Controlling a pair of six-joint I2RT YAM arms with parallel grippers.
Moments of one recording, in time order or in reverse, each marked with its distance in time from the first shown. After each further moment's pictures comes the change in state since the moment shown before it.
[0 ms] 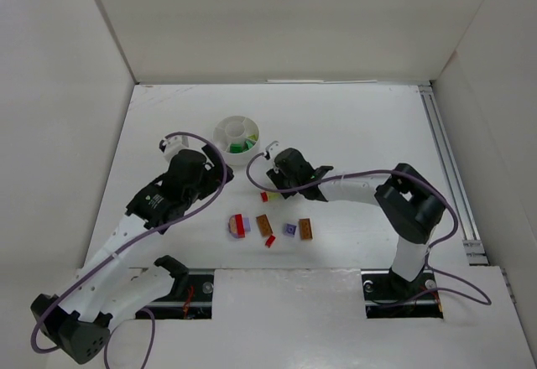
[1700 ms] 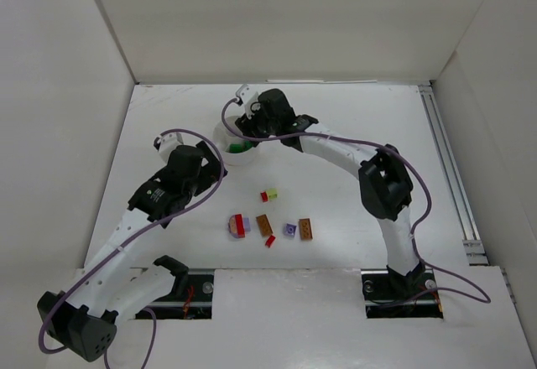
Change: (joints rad) left arm 0.077 0.041 -0.003 0.008 -0.042 0.042; right arm -0.111 0.297 0.740 -0.136 -0.271 -0.235
